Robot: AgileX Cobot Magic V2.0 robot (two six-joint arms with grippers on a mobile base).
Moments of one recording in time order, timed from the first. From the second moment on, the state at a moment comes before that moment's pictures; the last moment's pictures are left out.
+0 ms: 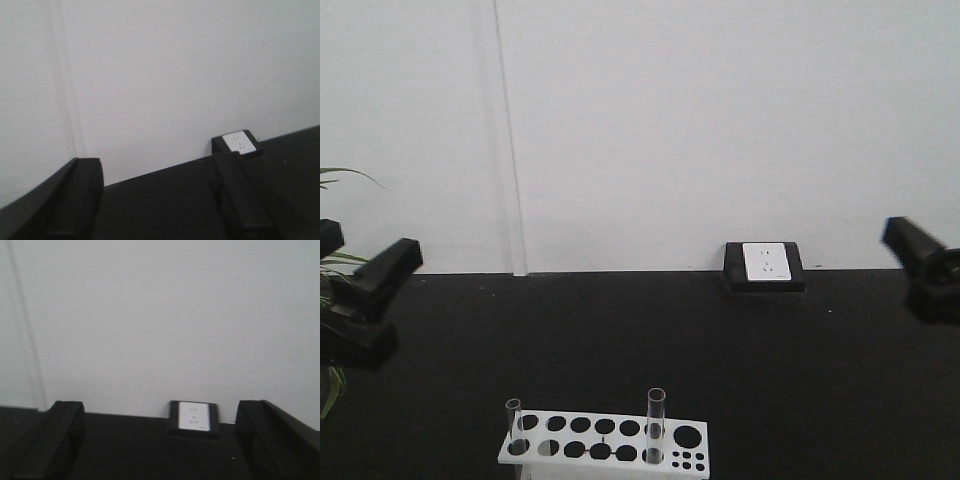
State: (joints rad) left arm -0.32 0.97 -0.77 -0.02 -0.15 0.05; right arm 0.19 0.98 -0.81 -0.16 -0.09 0.12
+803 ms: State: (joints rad) left arm -0.37 1.30 -0.31 0.11 -0.79 -0.05; right arm 0.42 1.11 -0.34 -0.23 -0.68 0.11
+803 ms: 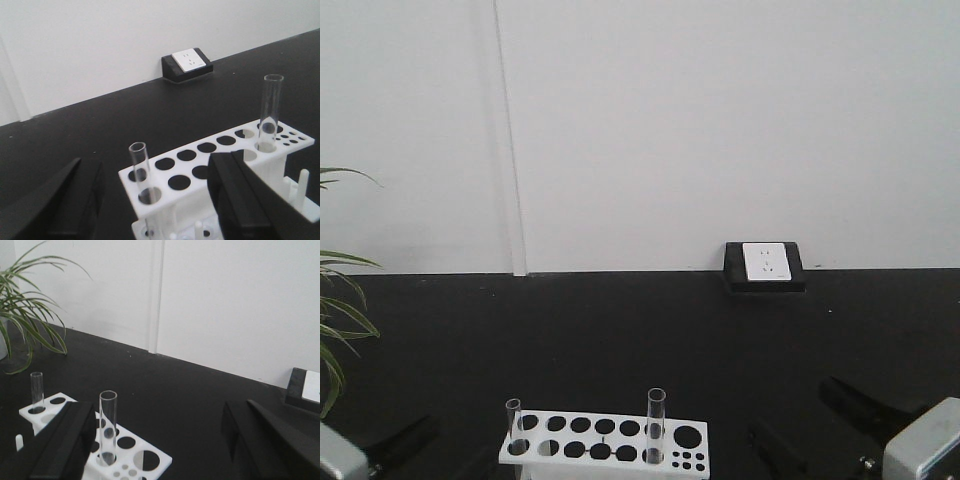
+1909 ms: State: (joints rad) left arm -0.37 1.81 -0.62 0.06 -0.94 -0.11; right arm 0.42 1.18 -0.34 -0.22 -0.76 0.11
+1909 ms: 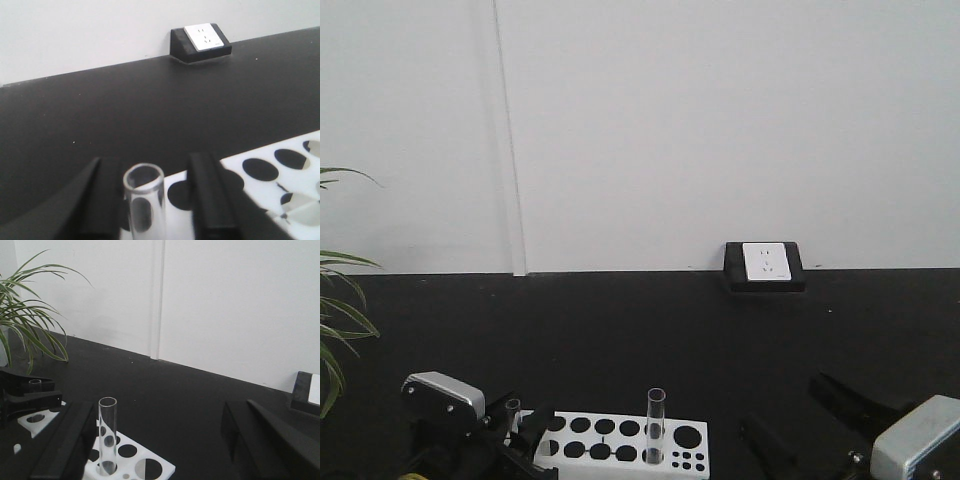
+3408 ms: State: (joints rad) left arm -0.37 1.19 -0.96 0.16 -0.30 -0.06; right arm 0.42 1.85 -0.71 -0.49 -1.02 0.28
